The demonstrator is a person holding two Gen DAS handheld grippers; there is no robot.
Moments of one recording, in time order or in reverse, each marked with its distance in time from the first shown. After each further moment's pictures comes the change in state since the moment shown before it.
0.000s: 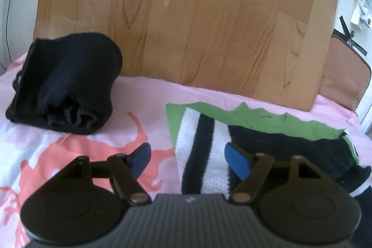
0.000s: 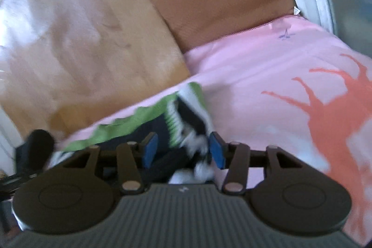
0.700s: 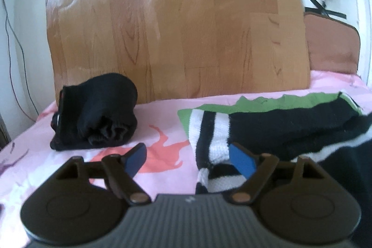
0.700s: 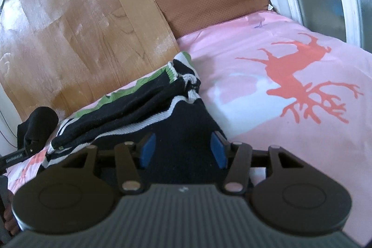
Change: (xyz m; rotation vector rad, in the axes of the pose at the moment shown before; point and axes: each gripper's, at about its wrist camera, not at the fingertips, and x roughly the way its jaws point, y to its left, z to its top) left arm -0.059 -0.027 -0.036 0.257 -0.133 0.137; right arm -0.067 0.004 -0.059 -0.020 -0.015 -0.074
